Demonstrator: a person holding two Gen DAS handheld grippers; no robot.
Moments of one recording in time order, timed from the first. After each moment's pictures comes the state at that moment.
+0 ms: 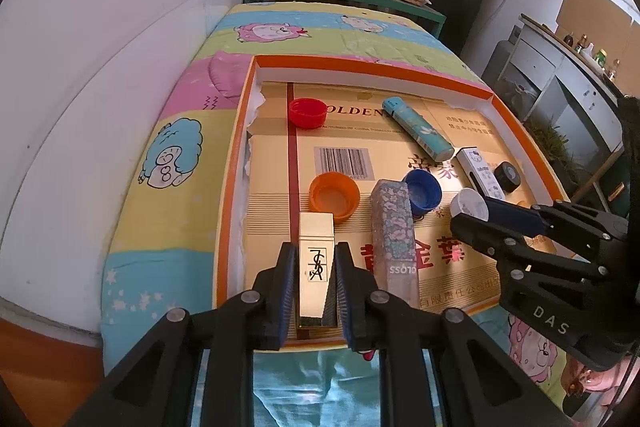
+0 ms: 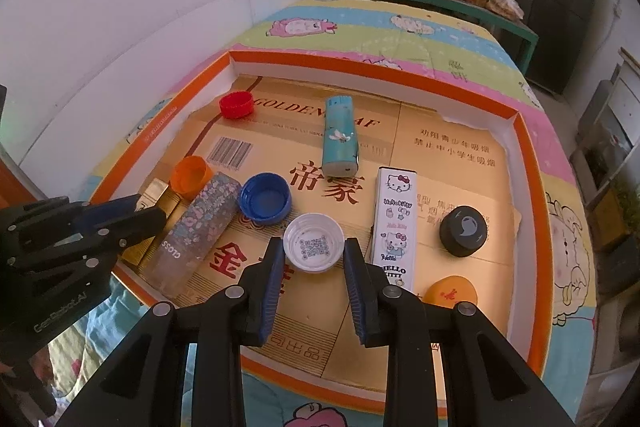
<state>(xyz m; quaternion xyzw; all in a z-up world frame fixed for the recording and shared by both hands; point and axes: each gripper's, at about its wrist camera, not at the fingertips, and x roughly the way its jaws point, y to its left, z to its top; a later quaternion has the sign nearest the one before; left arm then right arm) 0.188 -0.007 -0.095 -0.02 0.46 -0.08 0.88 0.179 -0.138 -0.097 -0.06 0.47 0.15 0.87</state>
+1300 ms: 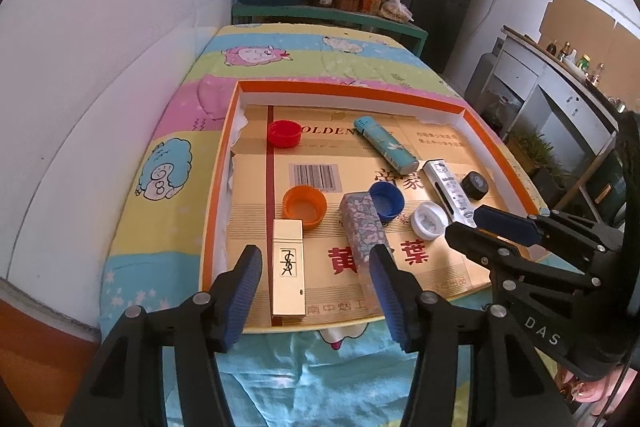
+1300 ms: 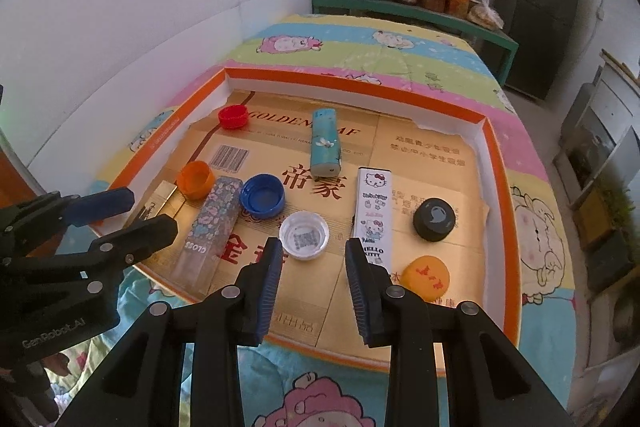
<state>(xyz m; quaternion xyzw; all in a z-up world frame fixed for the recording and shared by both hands) 0.168 -0.014 -0.076 -0.03 0.43 -0.11 0.90 0.147 -0.148 -0.074 -0.05 0.44 0.12 0.89</state>
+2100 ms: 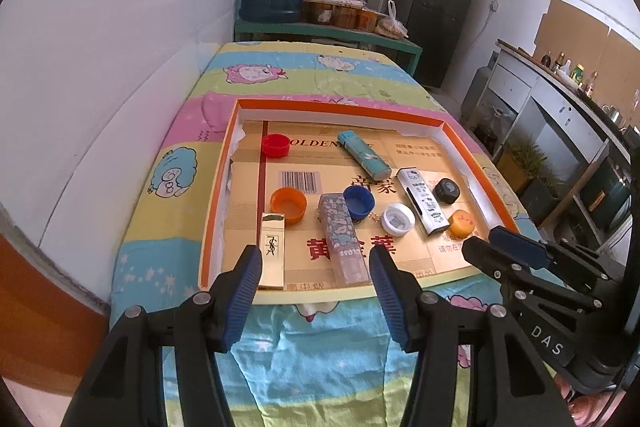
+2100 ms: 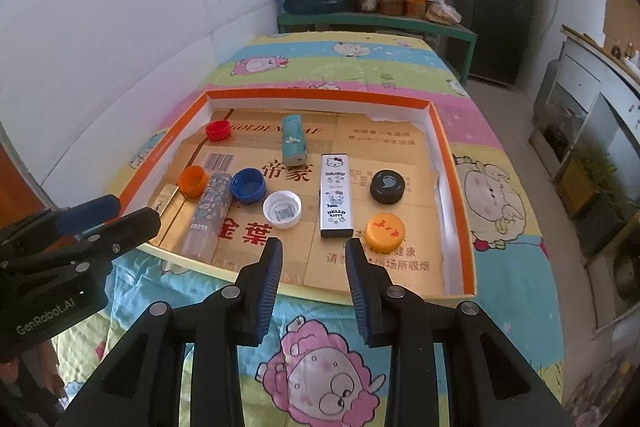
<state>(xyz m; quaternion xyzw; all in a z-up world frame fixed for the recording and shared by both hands) 0.133 -0.018 -0.051 -0.04 0.41 -0.10 0.91 0.100 -0.170 -0.052 -0.01 0.42 0.07 0.91</state>
